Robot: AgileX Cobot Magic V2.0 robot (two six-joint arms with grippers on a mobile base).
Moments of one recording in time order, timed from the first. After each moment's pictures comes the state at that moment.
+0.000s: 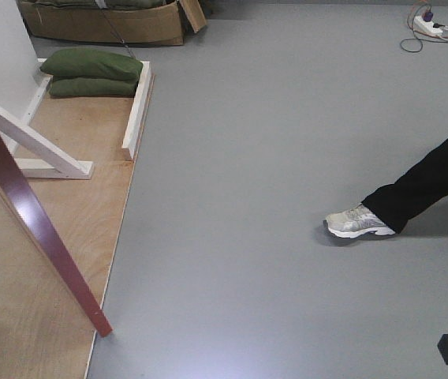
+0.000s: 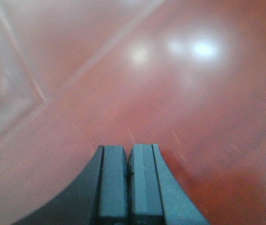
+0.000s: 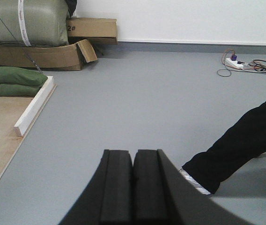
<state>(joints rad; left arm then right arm) 0.46 1.55 -1.62 -1.62 0.52 0.63 -0.01 -0.01 0.03 0.02 0.32 -0.05</state>
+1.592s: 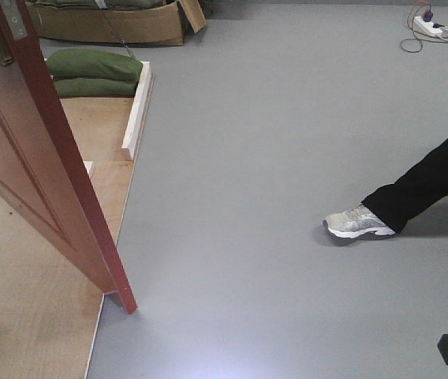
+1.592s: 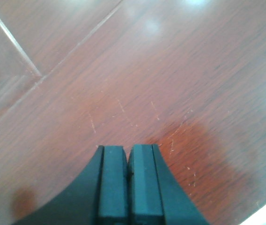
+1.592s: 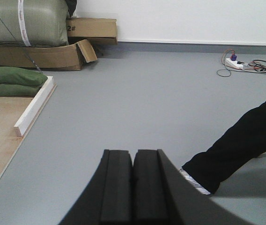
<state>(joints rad) 0.37 1.55 -1.62 -1.61 0.54 0.63 -0.01 -0.01 0.03 0.02 0.32 -0.05</state>
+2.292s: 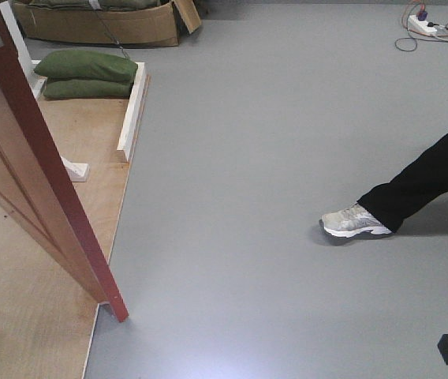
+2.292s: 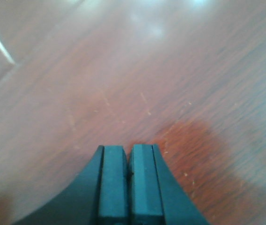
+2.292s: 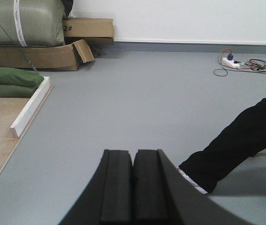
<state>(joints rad) 0.37 1.55 -1.62 -1.61 0.54 0.63 -0.01 -0.01 0.03 0.02 0.32 -0.05</state>
